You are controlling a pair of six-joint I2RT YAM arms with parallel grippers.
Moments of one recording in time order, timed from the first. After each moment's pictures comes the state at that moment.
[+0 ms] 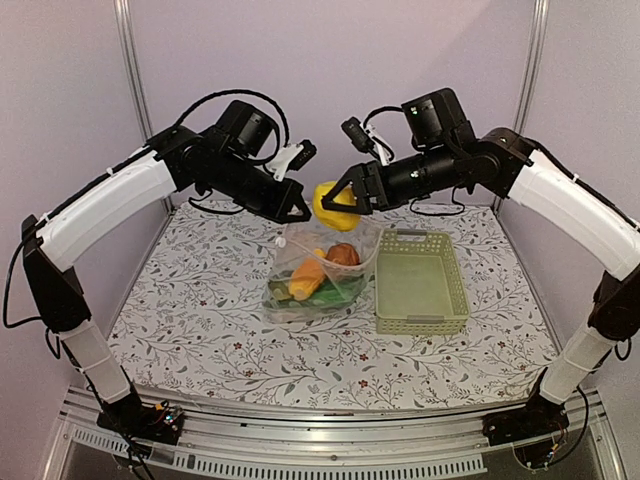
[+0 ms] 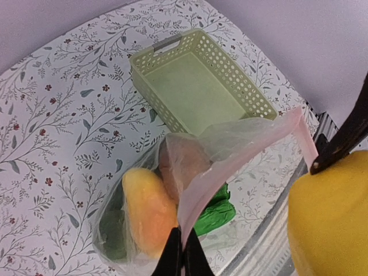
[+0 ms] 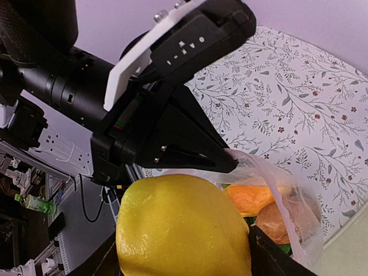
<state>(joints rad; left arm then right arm) -0.79 1.72 1.87 -0.94 0.20 -0.20 0.85 1.63 1.84 -0.74 -0.40 0.32</state>
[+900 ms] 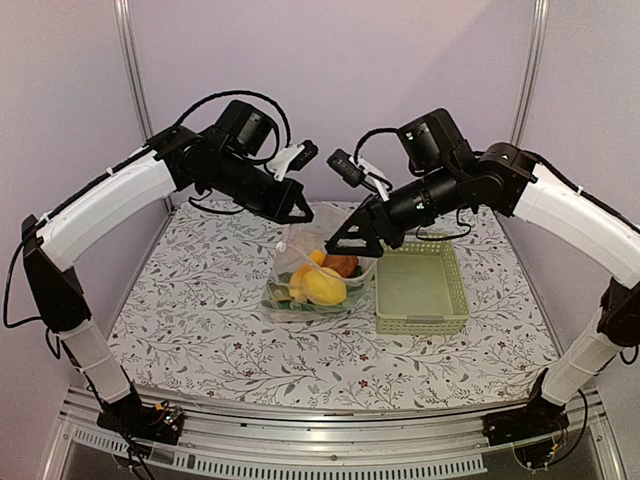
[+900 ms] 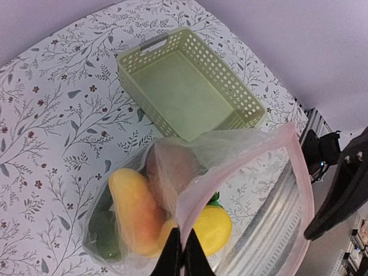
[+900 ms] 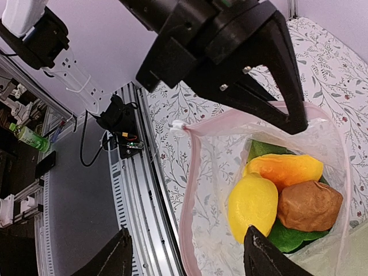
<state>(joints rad) -0.78 1.72 1.87 -0.94 0.25 -0.19 0.92 1.57 1.72 -0.79 -0.49 0.07</state>
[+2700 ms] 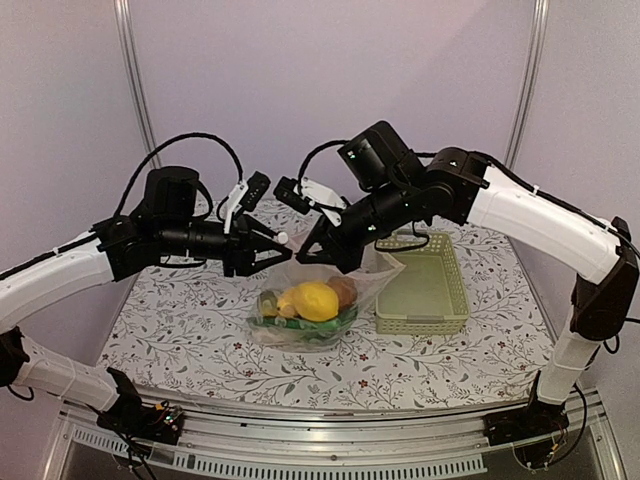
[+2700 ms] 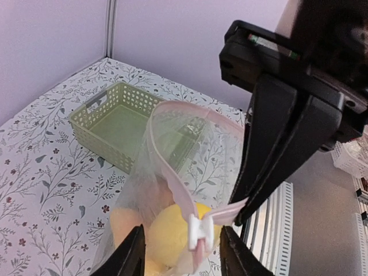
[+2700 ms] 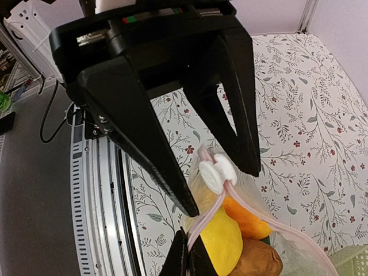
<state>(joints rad) -0.73 1.18 1.03 -0.23 0.52 -0.05 1.06 1.78 1.90 -0.84 -0.29 -0.15</state>
